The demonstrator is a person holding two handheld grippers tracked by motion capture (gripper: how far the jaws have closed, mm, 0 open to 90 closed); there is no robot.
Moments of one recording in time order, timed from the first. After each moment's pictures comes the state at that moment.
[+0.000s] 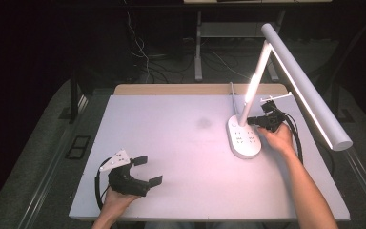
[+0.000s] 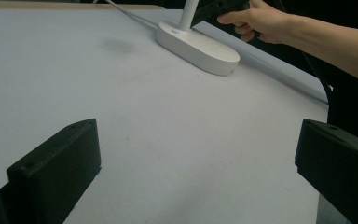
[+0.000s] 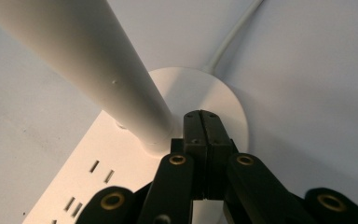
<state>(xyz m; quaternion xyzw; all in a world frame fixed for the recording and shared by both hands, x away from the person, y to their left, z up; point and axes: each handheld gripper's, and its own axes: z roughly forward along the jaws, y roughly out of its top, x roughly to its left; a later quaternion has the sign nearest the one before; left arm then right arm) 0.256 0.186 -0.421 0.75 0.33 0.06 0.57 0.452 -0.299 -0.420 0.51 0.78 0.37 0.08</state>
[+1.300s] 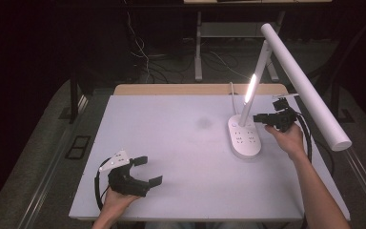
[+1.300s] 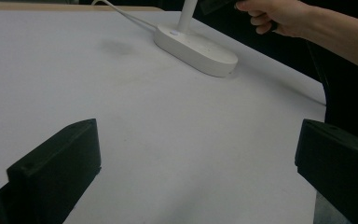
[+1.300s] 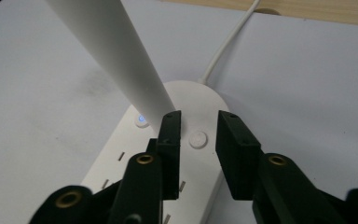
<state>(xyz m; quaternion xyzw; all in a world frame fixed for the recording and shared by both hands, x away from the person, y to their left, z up) 0.256 0.186 -0.420 0.75 0.33 0.06 0.57 0.426 -0.316 -0.386 0.52 0.75 0.39 0.10</state>
